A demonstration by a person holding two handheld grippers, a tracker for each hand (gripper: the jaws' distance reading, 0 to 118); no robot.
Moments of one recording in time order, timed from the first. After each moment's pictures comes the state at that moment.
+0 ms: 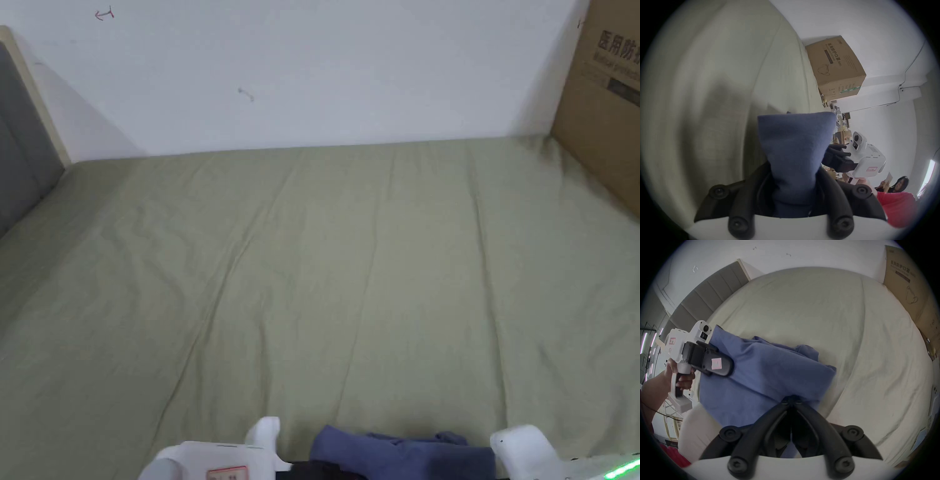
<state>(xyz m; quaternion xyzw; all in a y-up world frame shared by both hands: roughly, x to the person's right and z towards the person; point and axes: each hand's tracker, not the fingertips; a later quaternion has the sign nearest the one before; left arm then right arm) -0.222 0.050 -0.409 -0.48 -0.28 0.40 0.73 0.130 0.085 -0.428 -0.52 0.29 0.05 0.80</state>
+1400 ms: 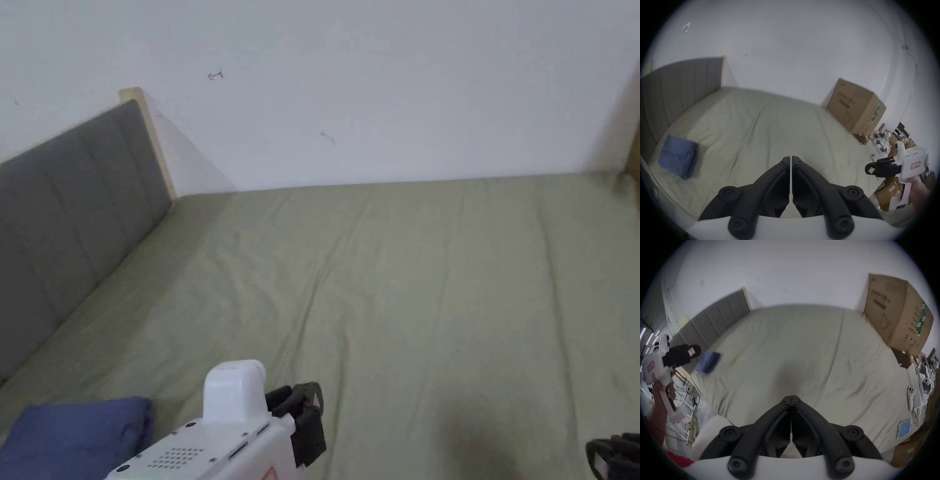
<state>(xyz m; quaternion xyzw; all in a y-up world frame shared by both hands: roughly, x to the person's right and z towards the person) -0.197 0.243 -0.248 -0.21 -0.01 0.15 0.97 0.142 0.246 -0.339 -0.38 0.26 0.03 0.89</state>
